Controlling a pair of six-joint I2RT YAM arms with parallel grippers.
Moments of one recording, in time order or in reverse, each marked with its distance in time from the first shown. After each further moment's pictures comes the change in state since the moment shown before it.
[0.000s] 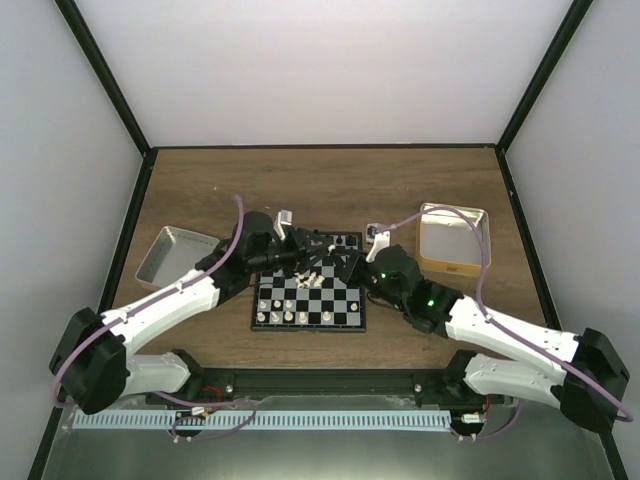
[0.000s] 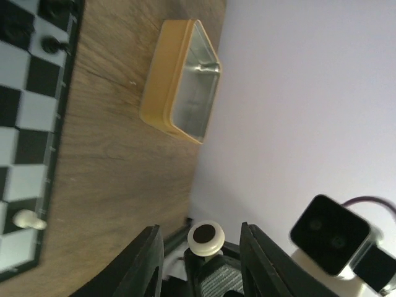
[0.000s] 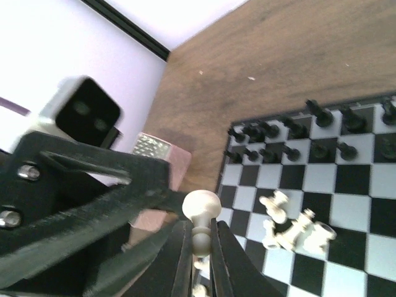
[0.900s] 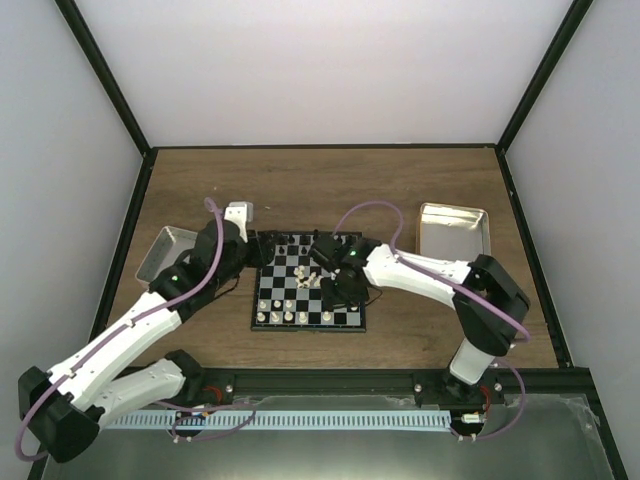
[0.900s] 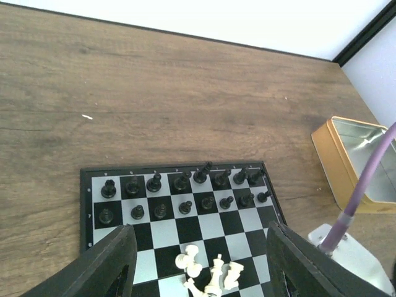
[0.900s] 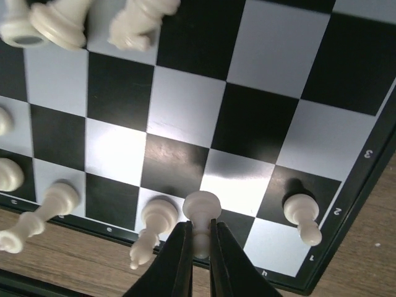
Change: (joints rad) left arm 0.050 -0.296 0.026 -0.462 -0.584 0.967; right arm 0.002 0.621 0.511 -0.940 -0.204 -0.198
